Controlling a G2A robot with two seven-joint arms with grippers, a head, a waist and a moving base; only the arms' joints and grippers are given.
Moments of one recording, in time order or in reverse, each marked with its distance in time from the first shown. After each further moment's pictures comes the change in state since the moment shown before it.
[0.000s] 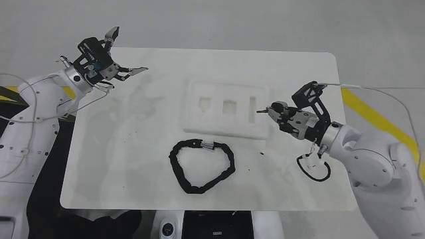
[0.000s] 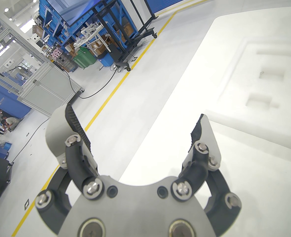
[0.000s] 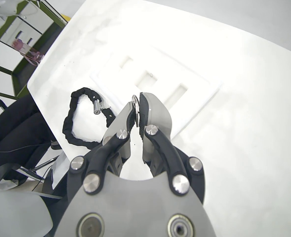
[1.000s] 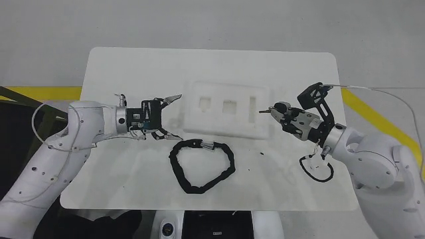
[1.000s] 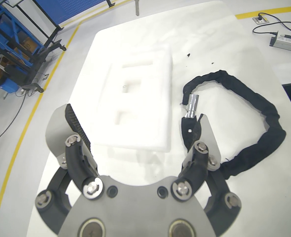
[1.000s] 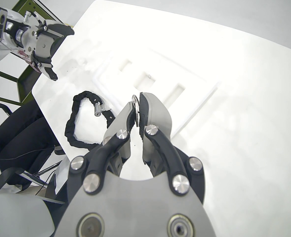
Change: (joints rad) left arm 0.163 0.001 0.137 -0.282 0.113 -0.338 -0.027; right arm -0.014 0.001 0.012 0.005 0.011 -0.009 -0.012
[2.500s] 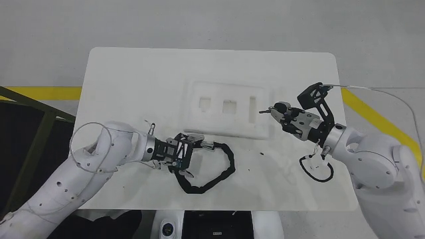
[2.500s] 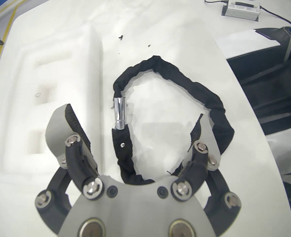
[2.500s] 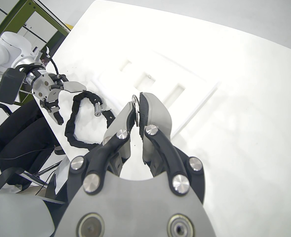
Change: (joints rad) left arm 0.036 -0.001 0.191 -0.124 0.094 -0.059 -0.180; right arm 0.000 0.000 0.000 0.000 0.000 0.000 0.000
